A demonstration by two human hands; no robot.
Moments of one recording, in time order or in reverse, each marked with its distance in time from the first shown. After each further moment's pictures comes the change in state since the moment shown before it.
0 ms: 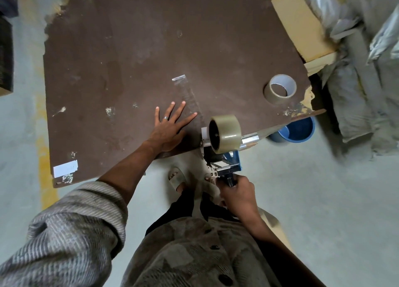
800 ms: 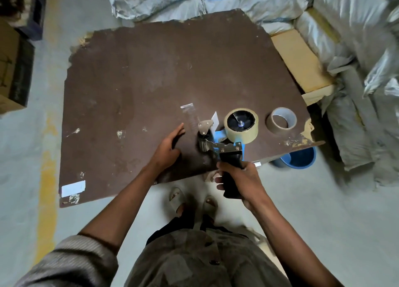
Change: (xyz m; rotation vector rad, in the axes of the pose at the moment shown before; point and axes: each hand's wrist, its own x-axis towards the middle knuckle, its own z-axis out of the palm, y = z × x) left_hand -0.007 -0.010 -0.023 -1.108 0.109 -0.187; right_hand 0.023 -0.093 -0.034 0.520 -0.219 -0.070
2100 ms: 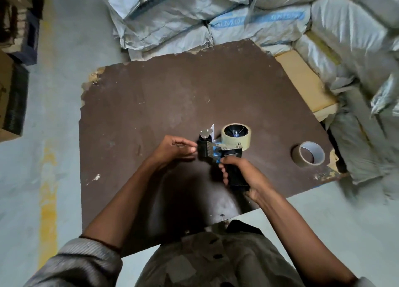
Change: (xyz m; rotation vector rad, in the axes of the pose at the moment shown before) left_hand 0.086 0.057 -0.135 -0.511 -0.126 -0.178; right_hand 0.098 -0.089 0.112 0.186 -0.095 0.176
